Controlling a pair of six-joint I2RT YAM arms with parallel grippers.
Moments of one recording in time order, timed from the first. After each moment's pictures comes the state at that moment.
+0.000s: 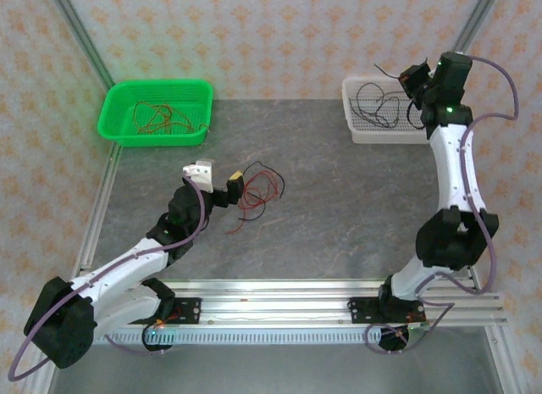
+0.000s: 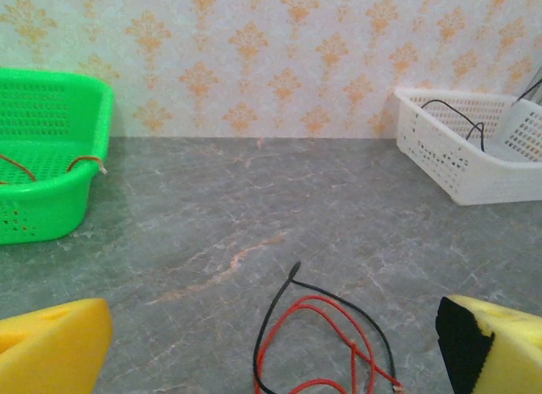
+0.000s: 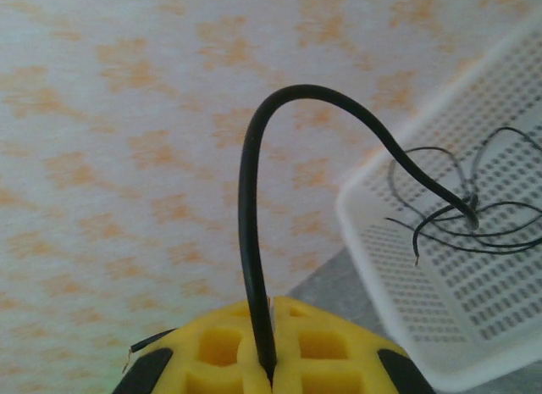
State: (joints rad) left arm -0.52 0.99 0.46 0.35 -0.28 -0.23; right arm -0.15 1.66 1.74 -0.42 -0.23 0.81
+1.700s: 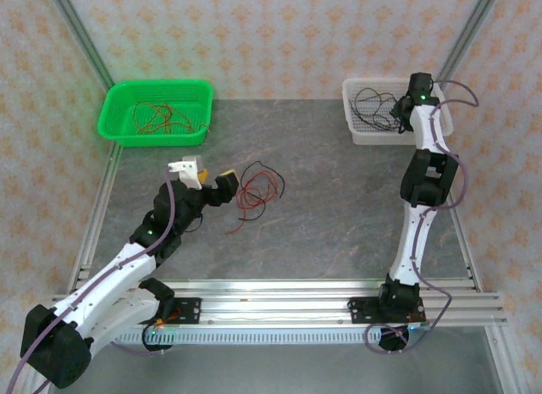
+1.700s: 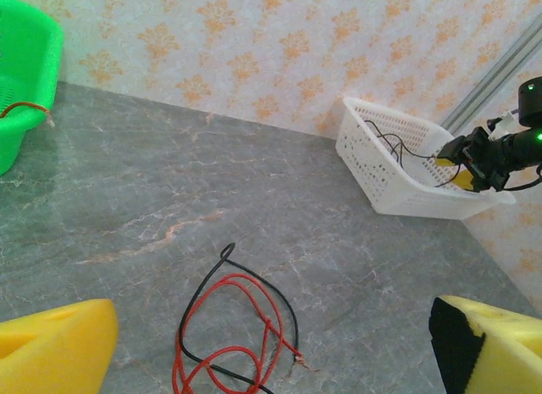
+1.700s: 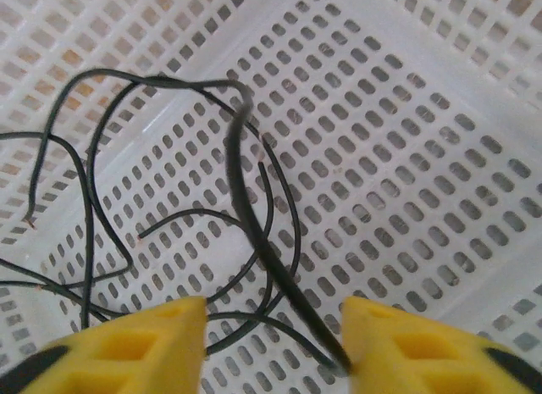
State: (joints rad) left arm -0.44 0.86 0.54 0.10 -0.08 -0.47; right arm -0.20 2.43 2.30 -0.77 0.06 0.55
